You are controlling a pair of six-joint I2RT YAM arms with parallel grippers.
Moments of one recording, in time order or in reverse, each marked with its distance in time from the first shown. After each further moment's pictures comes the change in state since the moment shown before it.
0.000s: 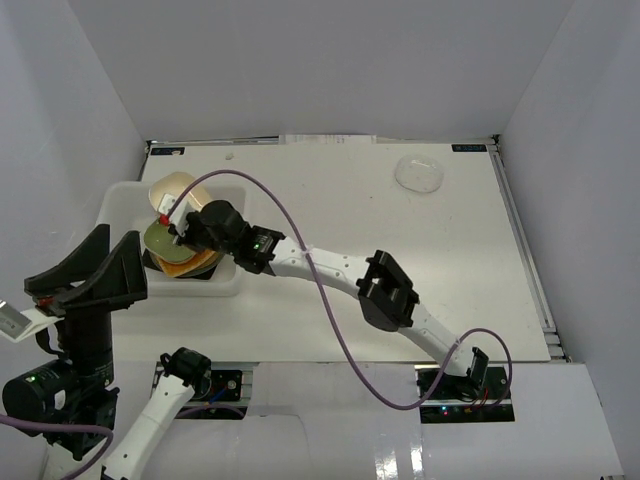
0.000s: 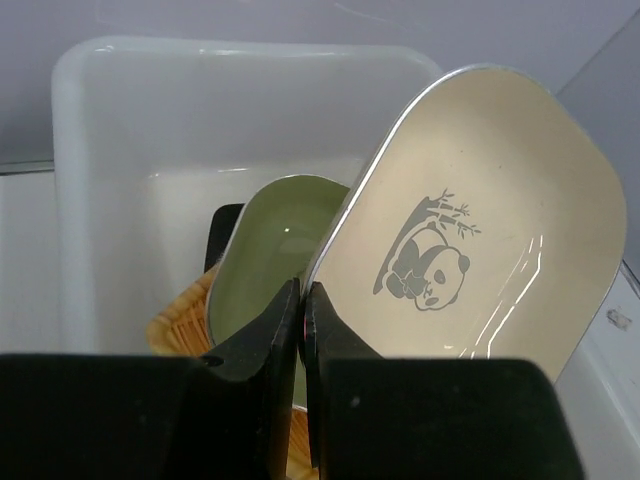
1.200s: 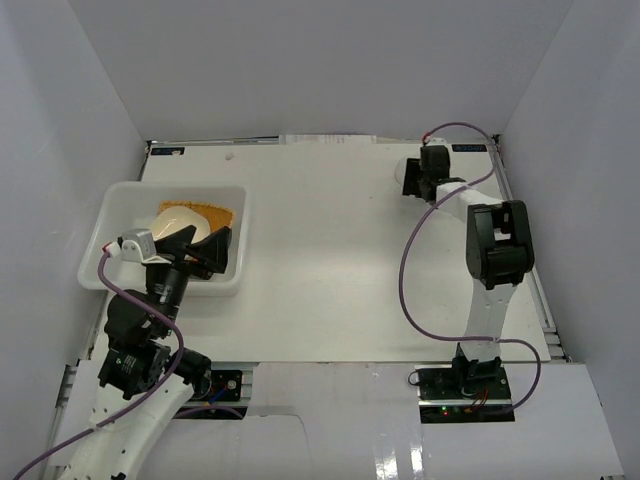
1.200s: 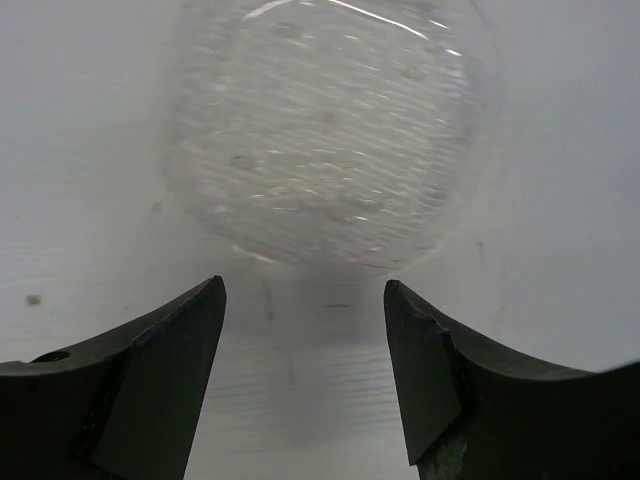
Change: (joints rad) left arm 0.000 0.090 -0.354 -0.054 0.098 0.017; right arm -0.967 -0.352 -0.811 -0.084 0.267 0.328
